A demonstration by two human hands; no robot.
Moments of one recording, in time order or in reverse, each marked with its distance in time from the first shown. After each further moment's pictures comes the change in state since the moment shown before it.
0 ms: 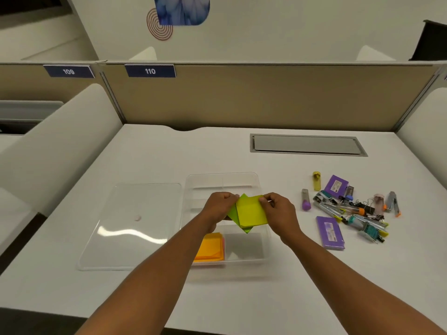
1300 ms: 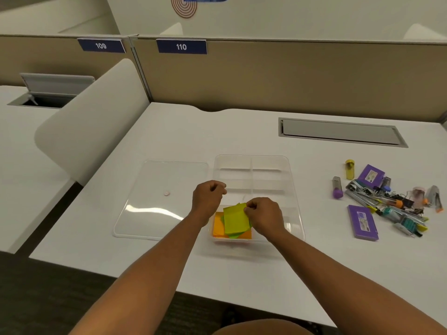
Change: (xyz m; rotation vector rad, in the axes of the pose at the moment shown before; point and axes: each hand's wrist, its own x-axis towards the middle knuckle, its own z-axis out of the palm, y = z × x) left_hand -0.042 -0.048 -0.083 0.054 0.406 0.104; right_hand -0.054 -0.045 0.096 -0.240 -0.221 0.002
